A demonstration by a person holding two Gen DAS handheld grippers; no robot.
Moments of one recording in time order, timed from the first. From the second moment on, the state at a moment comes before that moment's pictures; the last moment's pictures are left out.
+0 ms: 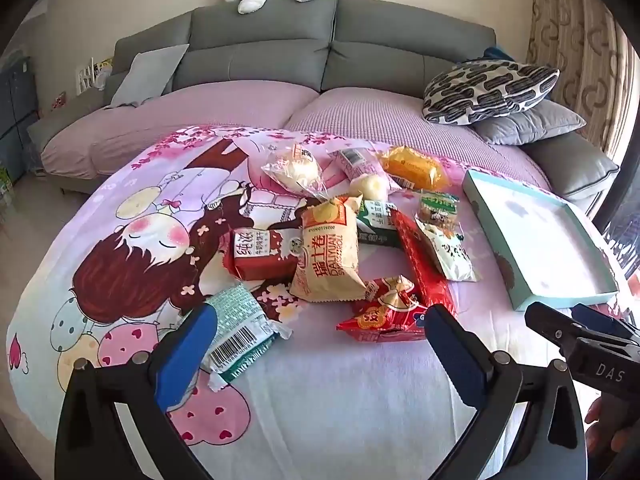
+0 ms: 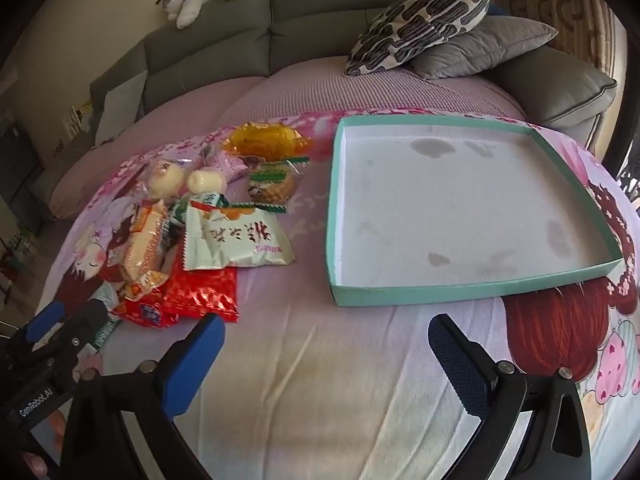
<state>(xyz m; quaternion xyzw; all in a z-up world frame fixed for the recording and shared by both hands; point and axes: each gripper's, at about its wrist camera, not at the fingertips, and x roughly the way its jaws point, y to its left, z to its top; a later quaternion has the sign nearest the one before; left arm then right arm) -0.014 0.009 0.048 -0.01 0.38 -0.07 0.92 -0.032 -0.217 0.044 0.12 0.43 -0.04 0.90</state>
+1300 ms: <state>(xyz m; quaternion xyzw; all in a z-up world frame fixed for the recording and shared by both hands) 0.040 0.079 0.000 -0.07 0.50 -0.01 0.86 0.018 -0.095 0.021 0.07 0.46 0.09 0.88</state>
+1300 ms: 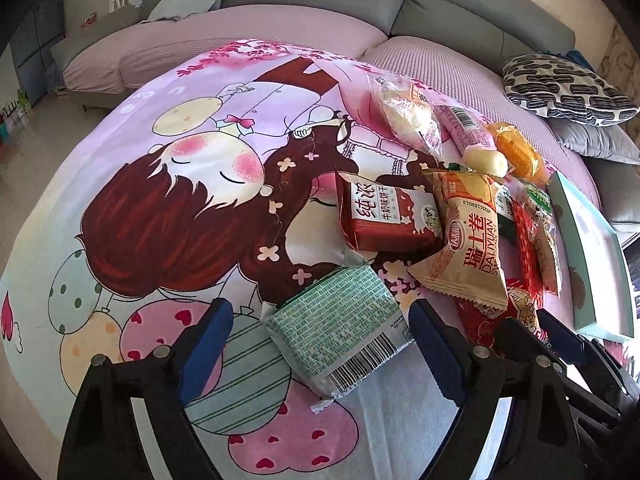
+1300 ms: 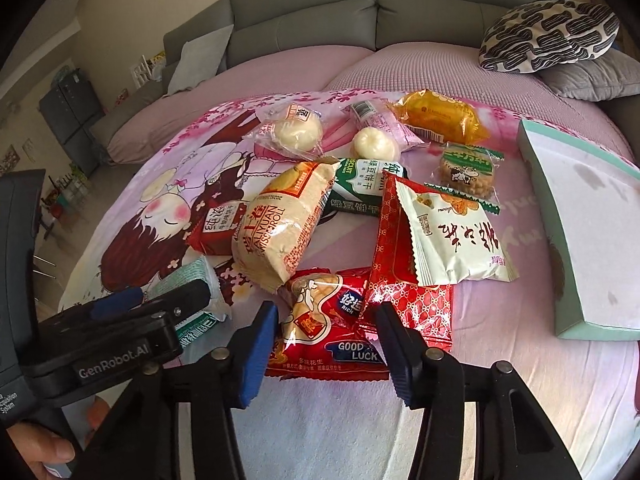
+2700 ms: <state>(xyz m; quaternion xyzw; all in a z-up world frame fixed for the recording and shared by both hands) 0.028 0.074 0.004 -0.05 0.51 -0.02 0.86 0.023 -0.093 0.000 0.09 0.50 0.11 0.86</state>
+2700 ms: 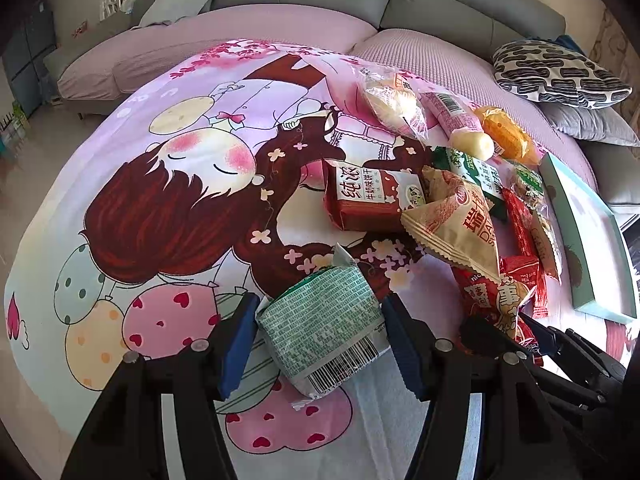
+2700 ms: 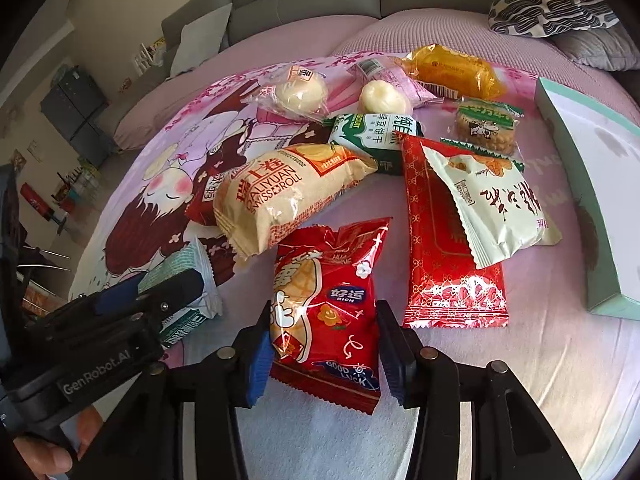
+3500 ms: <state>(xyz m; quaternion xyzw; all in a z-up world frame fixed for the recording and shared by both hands) 0.025 0.046 0.072 -0.06 0.45 -0.04 0.89 -0.003 -0.156 0.067 0.15 0.39 0.08 0.90</state>
